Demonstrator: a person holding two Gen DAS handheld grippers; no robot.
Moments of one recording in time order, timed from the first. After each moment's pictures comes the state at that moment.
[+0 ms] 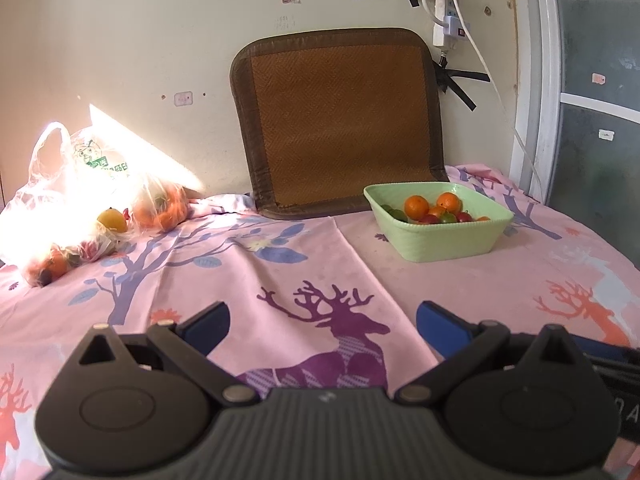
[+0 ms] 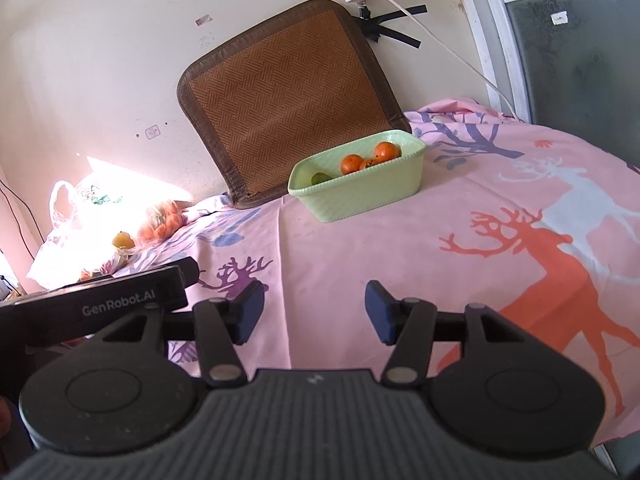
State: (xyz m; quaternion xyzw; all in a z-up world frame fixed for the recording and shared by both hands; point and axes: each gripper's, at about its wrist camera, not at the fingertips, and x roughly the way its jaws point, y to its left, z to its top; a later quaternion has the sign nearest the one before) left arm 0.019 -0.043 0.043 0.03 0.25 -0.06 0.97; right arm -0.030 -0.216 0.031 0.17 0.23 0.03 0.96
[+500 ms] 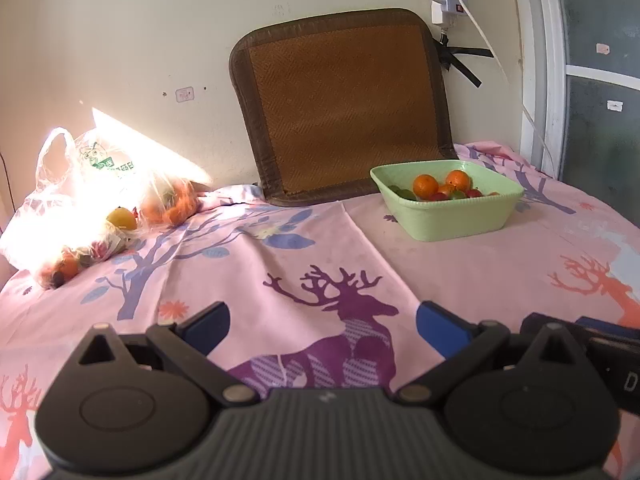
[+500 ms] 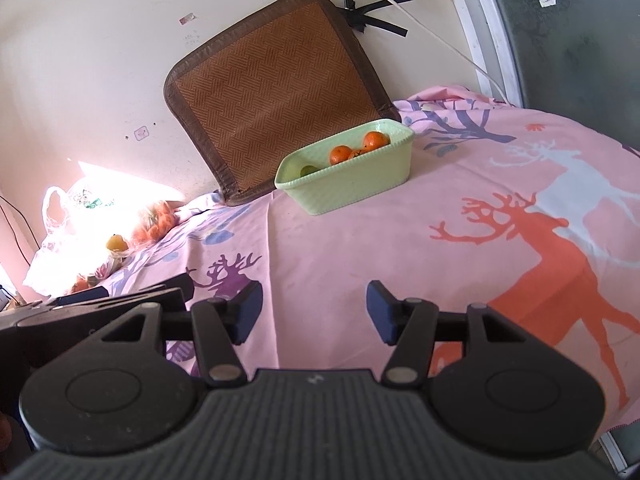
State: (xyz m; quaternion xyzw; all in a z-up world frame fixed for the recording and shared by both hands) left arm 0.020 -0.055 0.033 0.07 0.26 -0.04 0.96; right arm -0.027 -0.222 0.026 0.19 0.24 0.02 0.95
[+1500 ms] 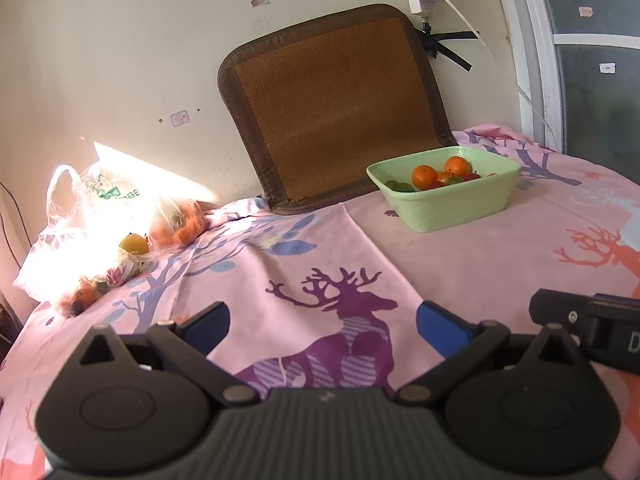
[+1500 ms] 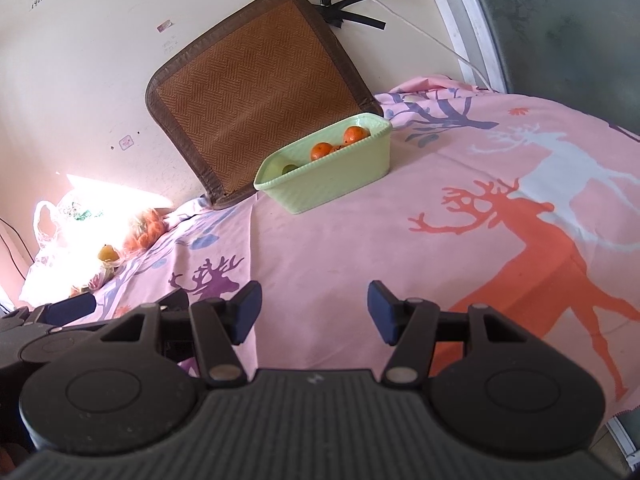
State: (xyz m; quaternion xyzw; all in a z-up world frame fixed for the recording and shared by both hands) left arm 0.014 -0.077 0.027 0.13 0.25 -0.02 0.96; right arm -0.026 -0.236 0.020 0.21 0.25 0.01 0.95
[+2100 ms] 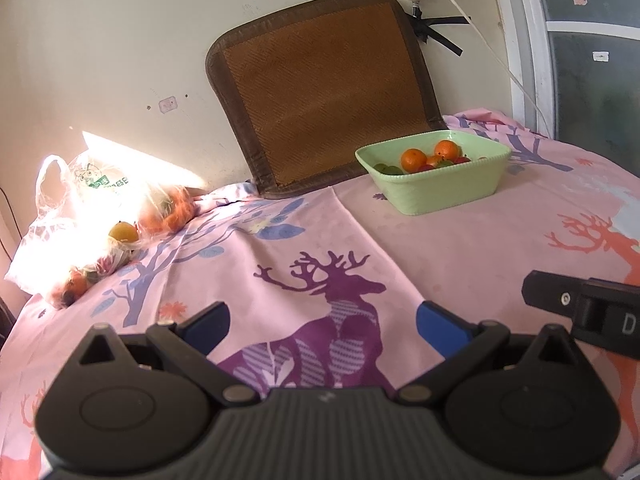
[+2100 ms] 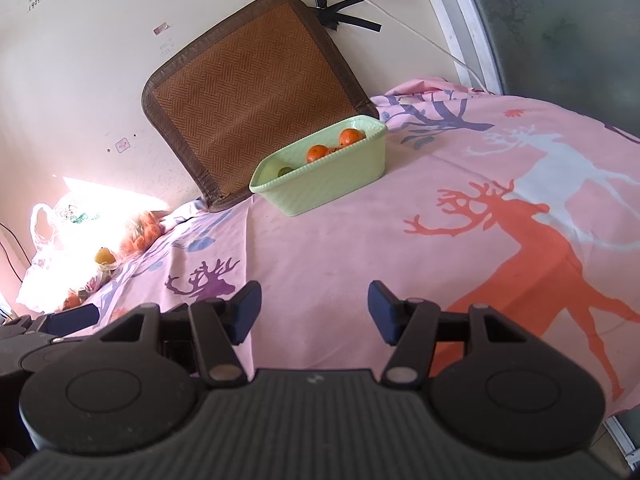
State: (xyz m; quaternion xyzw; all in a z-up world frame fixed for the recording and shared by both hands) left arm 0.015 -0.078 0.025 0.13 0.27 -0.04 0.95; right arm -0.027 -0.238 0.019 0.21 0.24 0.01 0.95
